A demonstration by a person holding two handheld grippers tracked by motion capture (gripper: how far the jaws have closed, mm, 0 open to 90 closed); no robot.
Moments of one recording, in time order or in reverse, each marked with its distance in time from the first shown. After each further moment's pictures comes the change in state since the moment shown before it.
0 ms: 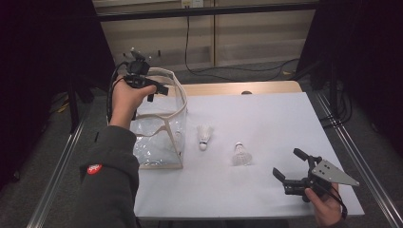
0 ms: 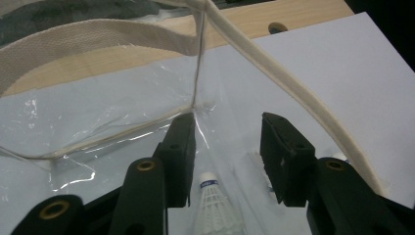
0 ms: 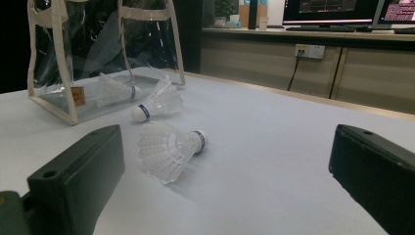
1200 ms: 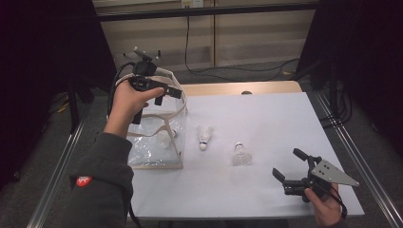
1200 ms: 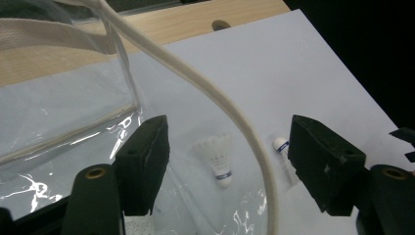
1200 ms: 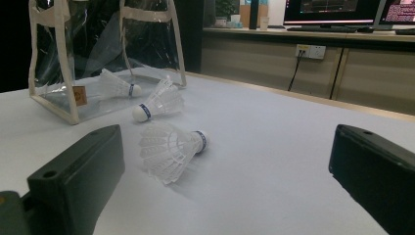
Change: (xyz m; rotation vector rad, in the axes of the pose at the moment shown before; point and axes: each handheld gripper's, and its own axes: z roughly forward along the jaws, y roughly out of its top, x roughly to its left) left arm -0.032 -0.004 -0.015 -0.001 -0.160 0.038; right arm 0.001 0.000 0.000 -0.002 0.000 0.003
